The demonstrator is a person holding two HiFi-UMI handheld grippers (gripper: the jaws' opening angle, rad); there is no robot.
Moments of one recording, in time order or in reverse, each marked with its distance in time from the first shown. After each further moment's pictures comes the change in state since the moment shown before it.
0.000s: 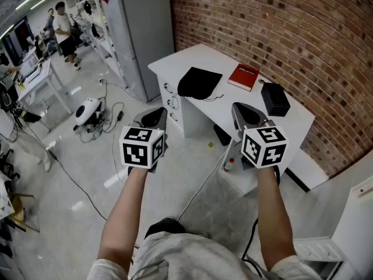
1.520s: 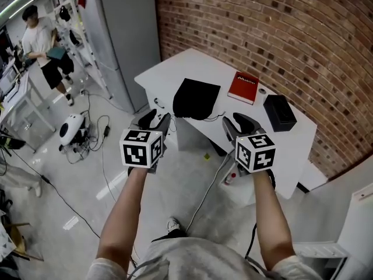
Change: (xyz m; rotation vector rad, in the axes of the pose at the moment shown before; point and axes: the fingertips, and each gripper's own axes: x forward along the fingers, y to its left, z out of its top) left arm 0.165 0.115 -0.008 -0.059 0.012 -0.113; right arm 0.165 -0.044 -0.047 -0.002 0.145 -0.116
